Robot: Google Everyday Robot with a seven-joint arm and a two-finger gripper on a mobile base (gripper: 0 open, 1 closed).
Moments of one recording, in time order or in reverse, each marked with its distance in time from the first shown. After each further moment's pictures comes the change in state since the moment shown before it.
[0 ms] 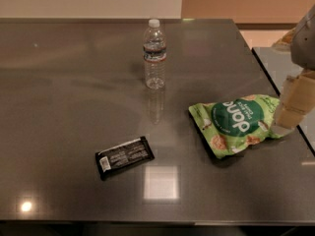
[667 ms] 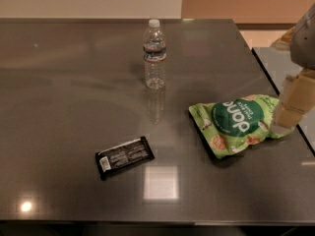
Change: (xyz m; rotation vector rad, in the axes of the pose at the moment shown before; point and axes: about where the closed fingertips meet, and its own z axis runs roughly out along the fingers) arm -0.003 0.000 -0.001 0.003 -0.008 -0.009
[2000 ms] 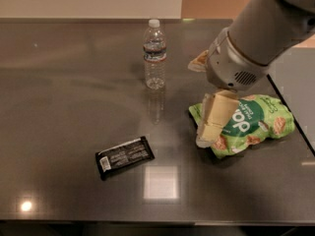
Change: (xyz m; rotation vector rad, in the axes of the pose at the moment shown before) arm -0.122 0.042 0.063 -0.150 -0.228 -0.226
